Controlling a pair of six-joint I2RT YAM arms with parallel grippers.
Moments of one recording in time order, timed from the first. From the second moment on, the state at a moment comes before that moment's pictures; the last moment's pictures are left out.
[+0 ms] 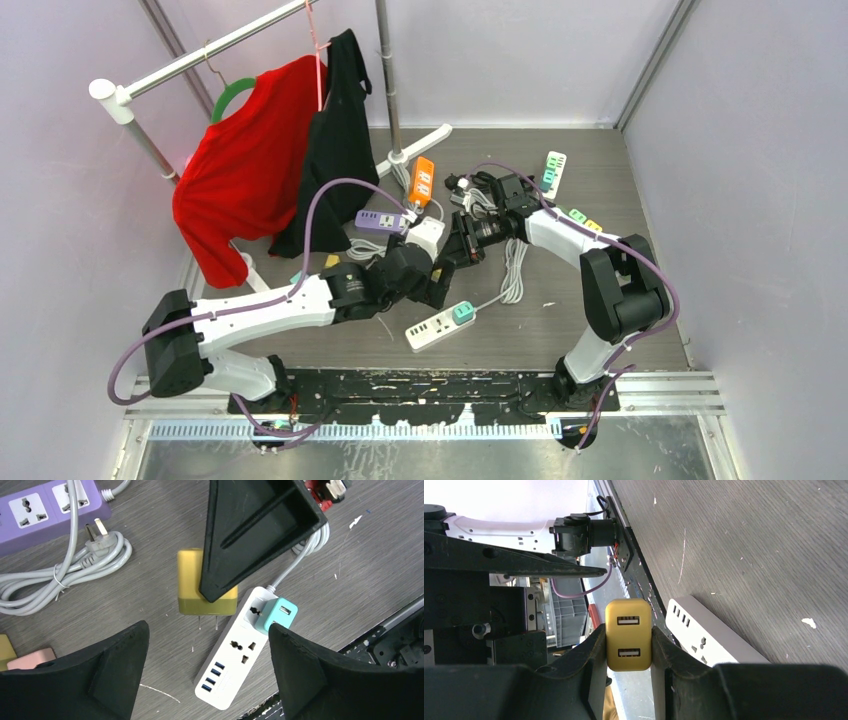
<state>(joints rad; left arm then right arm) -1.14 1.35 1.03 -0.36 -0.41 -0.46 0.36 1.67 1.04 -0.39 -1.15 0.34</state>
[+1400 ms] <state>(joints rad) -1.05 1.22 0.78 -0.35 -0.46 -0.48 0.37 1.66 1.06 -0.52 -1.14 0.11</state>
